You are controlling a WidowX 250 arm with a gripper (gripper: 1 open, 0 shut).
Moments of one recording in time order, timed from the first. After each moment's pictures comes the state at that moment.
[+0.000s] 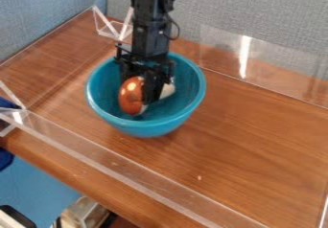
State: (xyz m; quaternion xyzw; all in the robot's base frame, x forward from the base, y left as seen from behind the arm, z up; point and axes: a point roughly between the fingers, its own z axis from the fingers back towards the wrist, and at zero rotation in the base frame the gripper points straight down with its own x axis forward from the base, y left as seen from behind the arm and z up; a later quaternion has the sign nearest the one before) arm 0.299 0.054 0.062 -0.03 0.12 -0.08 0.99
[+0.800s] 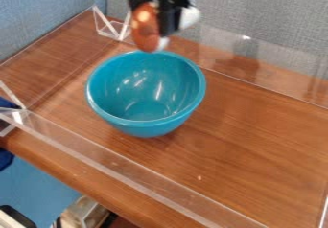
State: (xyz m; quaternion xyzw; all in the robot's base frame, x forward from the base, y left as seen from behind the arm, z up) arm 0.292 0.002 0.174 -0.04 -0.01 -0.13 0.99
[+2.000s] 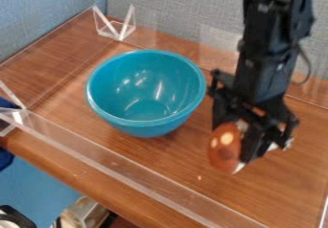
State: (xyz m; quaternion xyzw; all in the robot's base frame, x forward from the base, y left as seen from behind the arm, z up) arm 0.243 -0.102 0.088 -0.03 0.06 -0.22 0.97
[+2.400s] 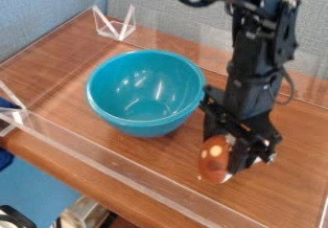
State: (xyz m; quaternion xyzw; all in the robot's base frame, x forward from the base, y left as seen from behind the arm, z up) arm 0.244 -0.095 0.065 -0.02 0.07 -0.23 0.97
